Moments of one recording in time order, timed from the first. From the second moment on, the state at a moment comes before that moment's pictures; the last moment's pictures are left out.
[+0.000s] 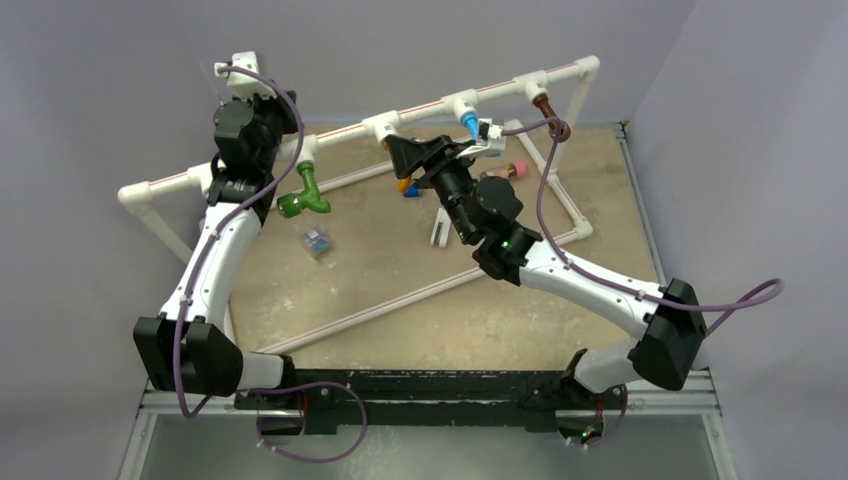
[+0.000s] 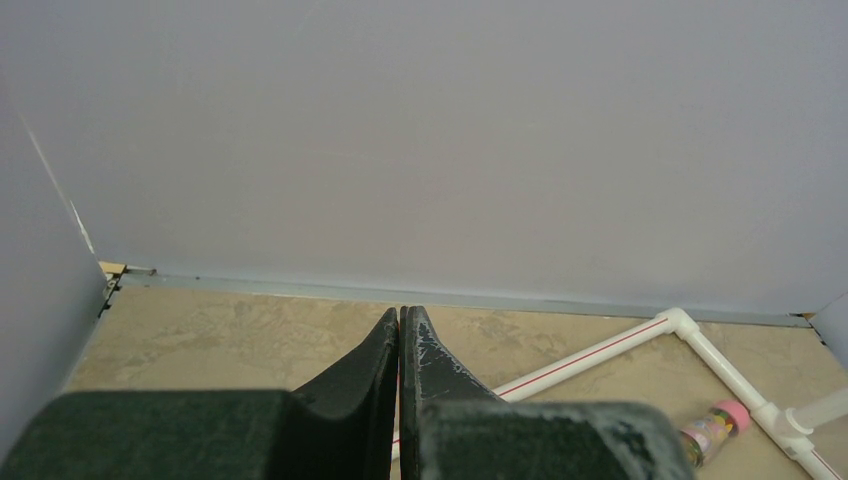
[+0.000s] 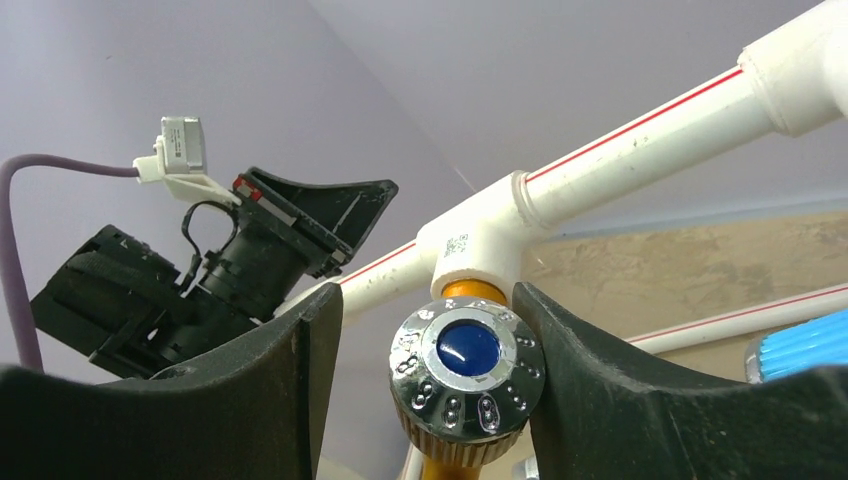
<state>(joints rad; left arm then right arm) -0.09 1.36 1.29 0.10 -0.03 -0.21 0.93 1.42 1.19 0.55 0.41 0.64</state>
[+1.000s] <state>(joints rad) -0.09 1.36 1.29 0.10 -0.02 -0.21 0.95 1.48 1.22 0.51 0.49 0.51</state>
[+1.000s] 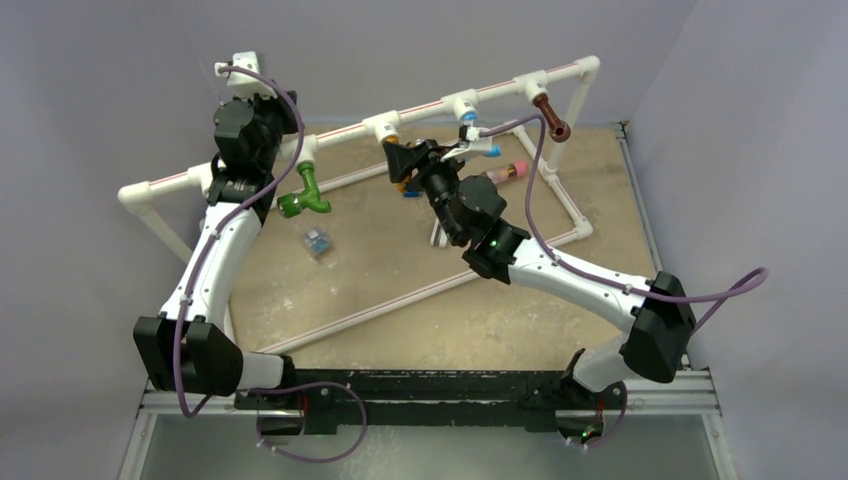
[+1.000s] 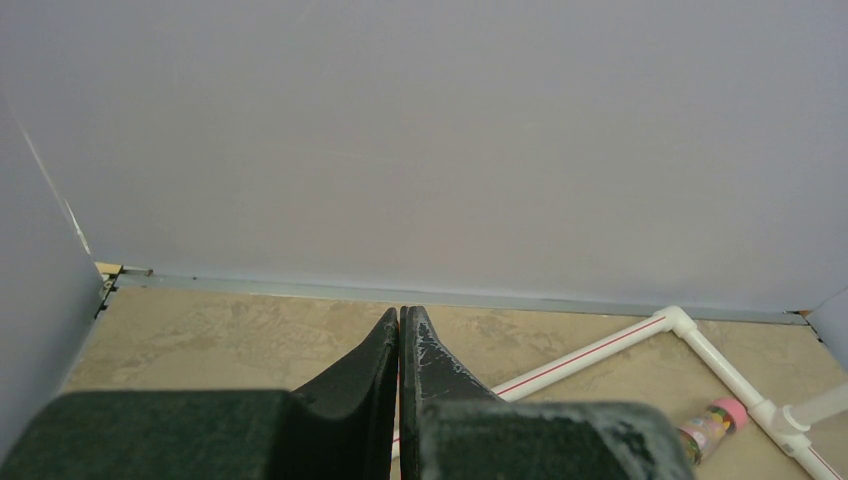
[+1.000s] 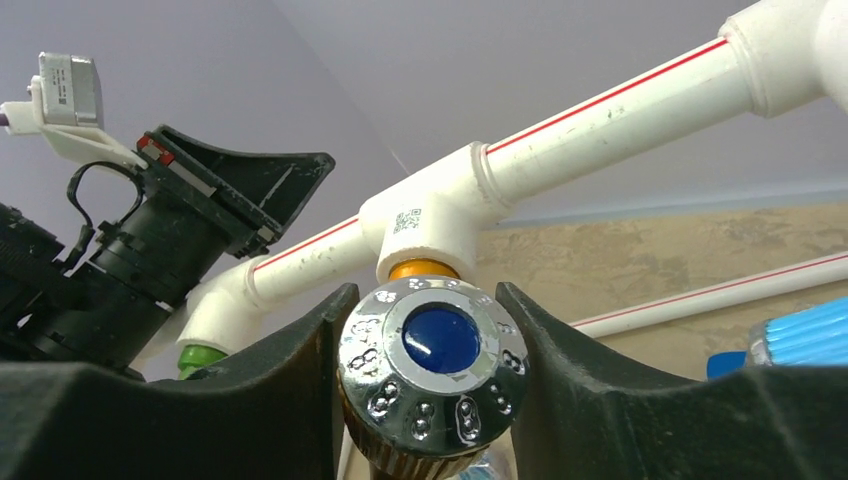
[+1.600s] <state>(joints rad) -0.09 1.36 1.30 0.08 -0.01 -0.22 0.95 1.45 1.16 0.55 0.45 0.63</state>
